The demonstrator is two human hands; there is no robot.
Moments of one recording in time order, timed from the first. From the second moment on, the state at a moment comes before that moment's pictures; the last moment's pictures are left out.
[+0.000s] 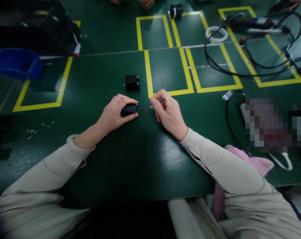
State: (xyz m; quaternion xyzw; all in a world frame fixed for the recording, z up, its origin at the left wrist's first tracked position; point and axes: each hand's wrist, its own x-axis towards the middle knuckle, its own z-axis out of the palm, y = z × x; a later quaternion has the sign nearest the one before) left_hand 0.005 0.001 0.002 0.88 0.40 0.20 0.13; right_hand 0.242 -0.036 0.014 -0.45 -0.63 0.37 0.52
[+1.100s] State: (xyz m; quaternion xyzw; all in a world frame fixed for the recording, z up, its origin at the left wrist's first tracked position) left_hand 0.004 0.001 0.001 0.88 0.40 0.21 0.12; right_hand 0.241 -0.037 0.016 -0.44 -0.63 0.36 0.52
